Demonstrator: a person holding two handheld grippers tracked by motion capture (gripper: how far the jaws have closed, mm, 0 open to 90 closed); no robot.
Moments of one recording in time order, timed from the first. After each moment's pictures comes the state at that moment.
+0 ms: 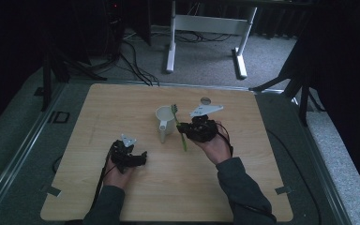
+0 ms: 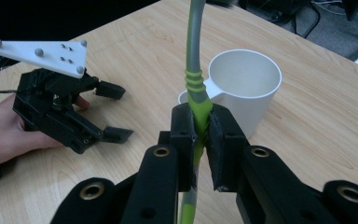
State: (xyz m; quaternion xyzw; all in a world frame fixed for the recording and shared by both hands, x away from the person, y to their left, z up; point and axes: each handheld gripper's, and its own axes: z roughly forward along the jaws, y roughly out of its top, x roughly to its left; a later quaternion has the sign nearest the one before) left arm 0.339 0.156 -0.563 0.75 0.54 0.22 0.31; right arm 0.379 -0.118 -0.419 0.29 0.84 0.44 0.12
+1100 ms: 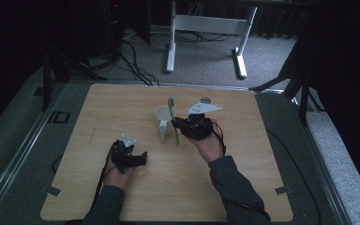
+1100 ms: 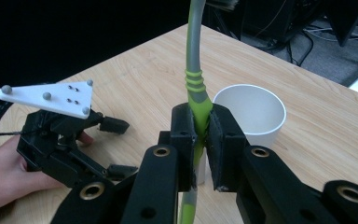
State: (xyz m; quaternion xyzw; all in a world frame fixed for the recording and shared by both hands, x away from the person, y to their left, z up) left arm 0.339 0.156 -0.563 0.75 0.54 0.22 0.31; right arm 0.381 -0.105 -0.418 0.29 0.81 0.49 0.13
